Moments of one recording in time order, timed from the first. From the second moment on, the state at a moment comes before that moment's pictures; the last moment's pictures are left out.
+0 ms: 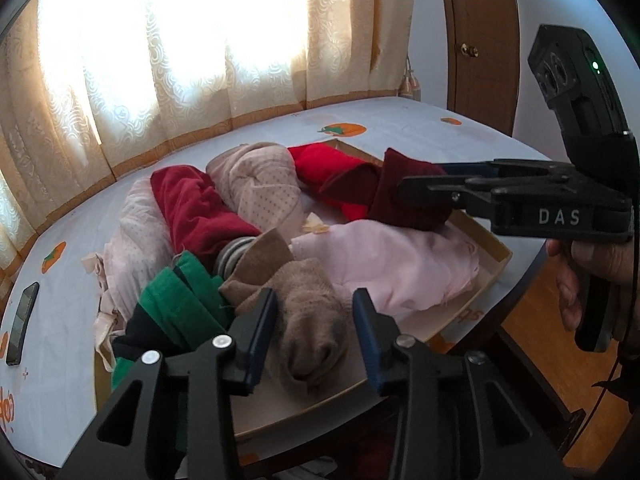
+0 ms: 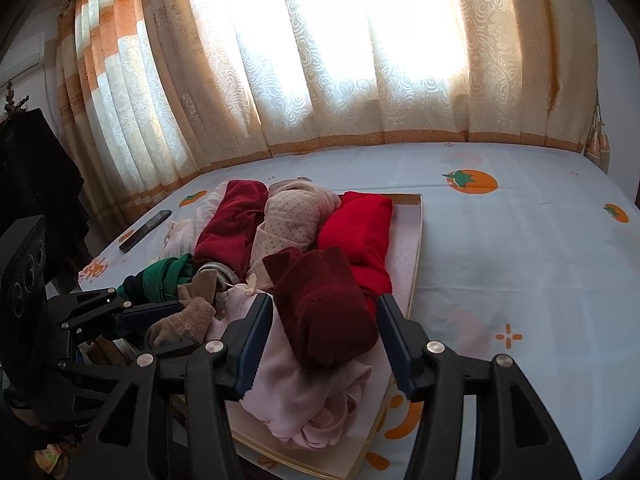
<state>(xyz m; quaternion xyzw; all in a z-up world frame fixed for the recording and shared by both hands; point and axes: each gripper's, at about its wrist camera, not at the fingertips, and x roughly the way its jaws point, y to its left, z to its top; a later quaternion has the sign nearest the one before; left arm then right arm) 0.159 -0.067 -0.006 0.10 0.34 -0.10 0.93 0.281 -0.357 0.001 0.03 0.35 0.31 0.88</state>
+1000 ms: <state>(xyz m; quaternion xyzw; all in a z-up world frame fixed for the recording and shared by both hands) 0.117 -0.047 0.002 0.09 0.31 -0.10 0.94 0.215 -0.366 0.017 0.05 0.32 0.32 0.89</state>
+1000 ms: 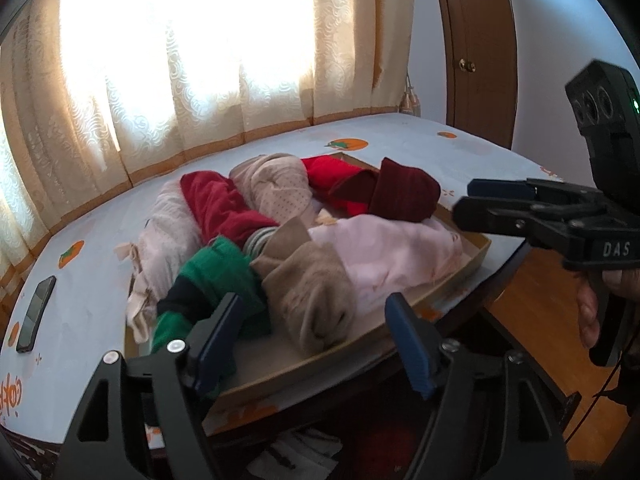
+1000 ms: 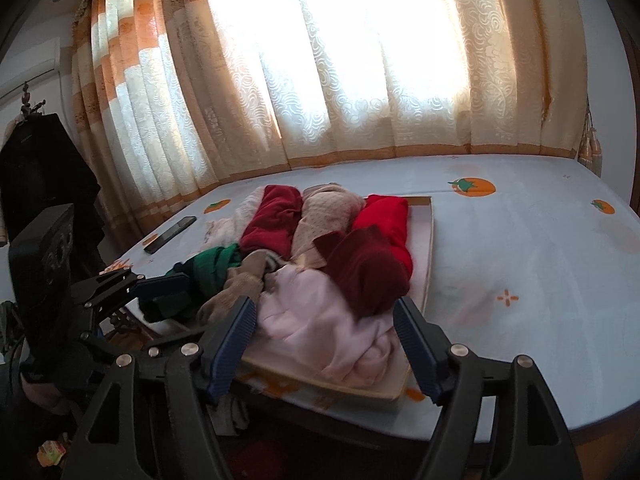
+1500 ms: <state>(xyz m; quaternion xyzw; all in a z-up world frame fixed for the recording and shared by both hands) 0.055 -0.020 -0.024 0.09 0.31 -0.11 0.94 0.141 -0.343 0.000 0.02 0.32 0.35 0.88</state>
